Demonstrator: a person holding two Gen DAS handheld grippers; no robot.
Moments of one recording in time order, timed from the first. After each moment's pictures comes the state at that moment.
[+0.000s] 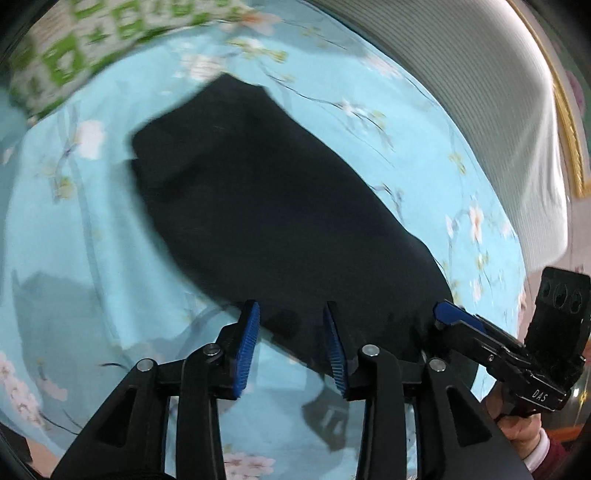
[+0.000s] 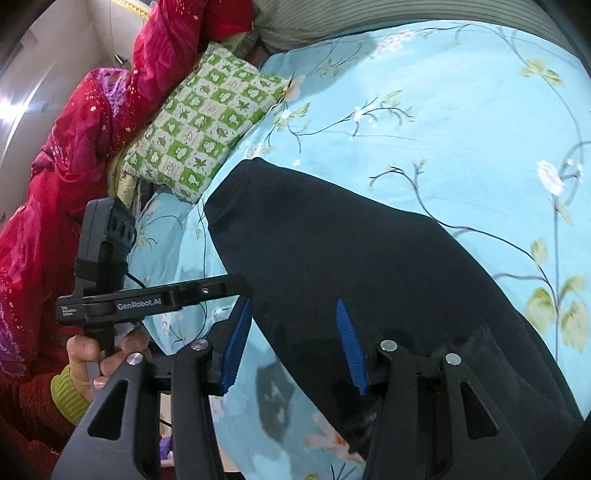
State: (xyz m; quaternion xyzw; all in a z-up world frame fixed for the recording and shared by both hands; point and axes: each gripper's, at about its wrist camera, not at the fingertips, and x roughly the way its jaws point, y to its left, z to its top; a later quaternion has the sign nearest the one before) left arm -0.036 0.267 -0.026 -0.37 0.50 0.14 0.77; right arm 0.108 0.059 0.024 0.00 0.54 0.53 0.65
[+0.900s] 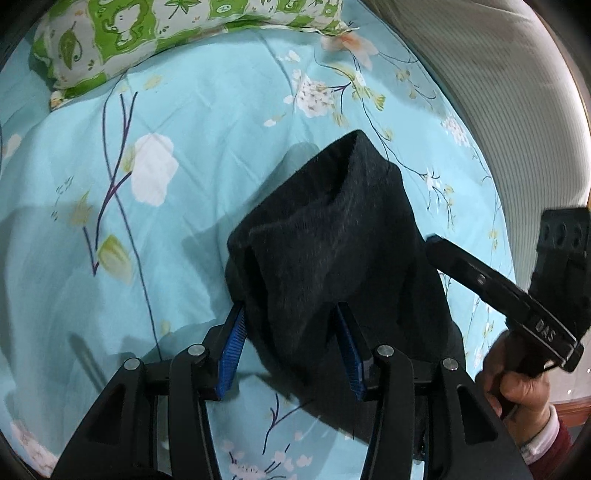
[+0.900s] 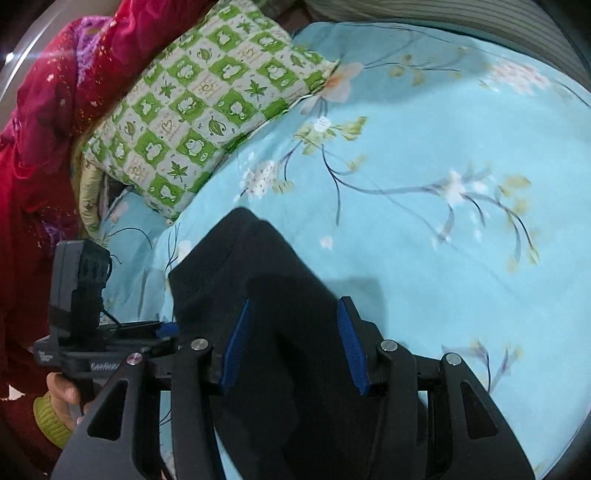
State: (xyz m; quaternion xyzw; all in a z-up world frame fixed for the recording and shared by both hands) left arm -0.029 0.351 -0.069 -0.45 0.47 0.18 0.74; right arm 0.162 0.231 0.010 -0.11 0.53 0.57 0.61
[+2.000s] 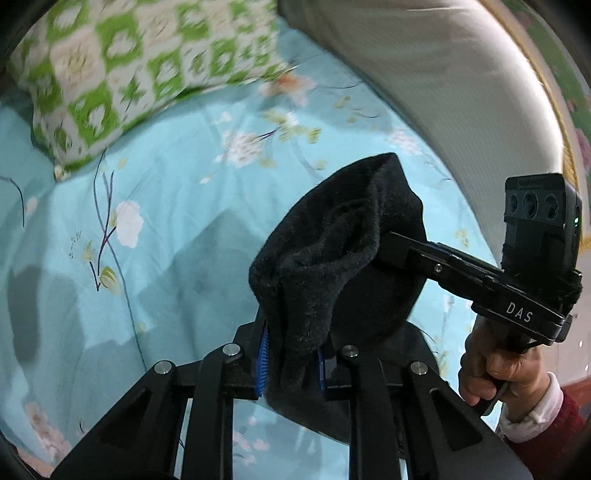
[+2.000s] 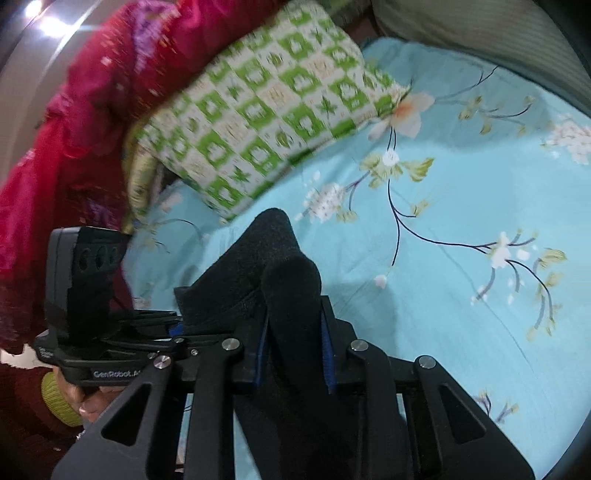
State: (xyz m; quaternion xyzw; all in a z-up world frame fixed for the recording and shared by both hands) left arm -0.020 0.320 0.006 -0.40 0.43 0.18 0.79; right arm 0.157 0.234 0.049 -0.11 0.49 0.66 0.56
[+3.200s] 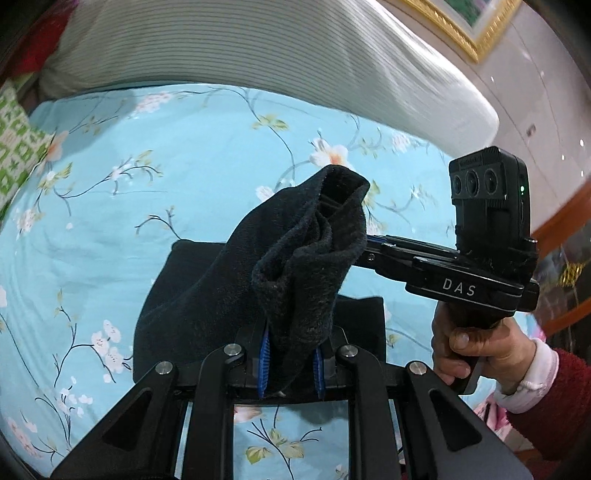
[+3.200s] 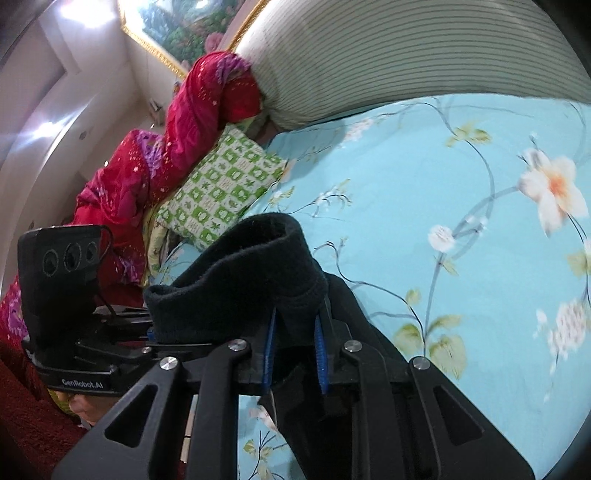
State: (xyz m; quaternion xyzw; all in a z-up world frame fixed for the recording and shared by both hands) left arm 0.063 0.054 0.065 -0.16 0.49 -0.02 0.86; right arm 0.173 -0.079 0.061 0.09 0.45 0.57 0.69
